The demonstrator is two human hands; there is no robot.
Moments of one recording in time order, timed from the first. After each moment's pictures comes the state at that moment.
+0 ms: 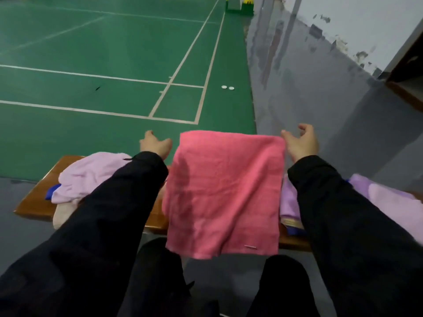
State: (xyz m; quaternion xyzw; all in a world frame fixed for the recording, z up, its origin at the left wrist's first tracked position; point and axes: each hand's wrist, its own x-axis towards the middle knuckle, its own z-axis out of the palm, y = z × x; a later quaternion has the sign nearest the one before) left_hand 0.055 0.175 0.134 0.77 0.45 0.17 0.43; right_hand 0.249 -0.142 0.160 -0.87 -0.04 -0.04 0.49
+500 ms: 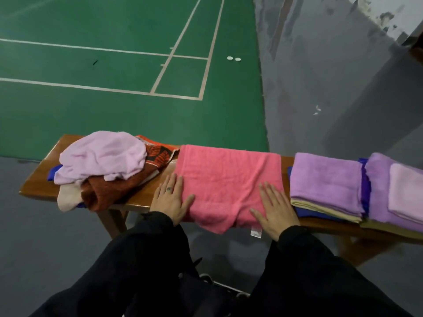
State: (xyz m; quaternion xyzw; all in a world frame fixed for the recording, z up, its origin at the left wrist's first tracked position) left_hand -0.049 0.094 -0.043 0.94 0.30 -0.04 0.15; right_hand 0.119 -0.207 -0.046 -0.92 -0.38 0.08 0.00
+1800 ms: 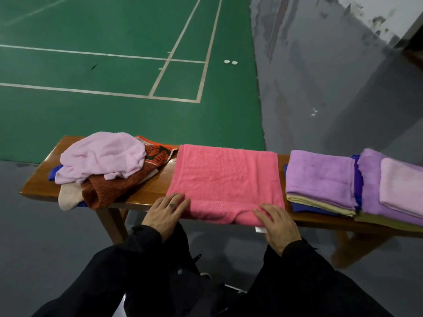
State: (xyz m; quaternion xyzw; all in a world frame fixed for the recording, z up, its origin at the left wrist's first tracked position) left_hand -0.099 0.097 -0.056 1.00 0.03 -0.01 -0.03; right_hand 0.089 -0.245 -0.074 -0.85 -0.49 -0.10 0.12
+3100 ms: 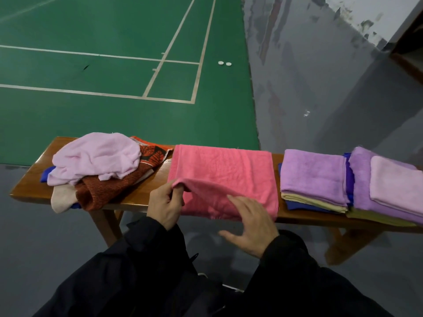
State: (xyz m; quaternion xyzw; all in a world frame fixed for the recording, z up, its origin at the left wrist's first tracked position) left_hand -0.075 0.051 0.032 0.82 0.20 0.30 0.44; right_hand 0.036 -0.190 0.001 -0.86 -0.46 0.01 0.21
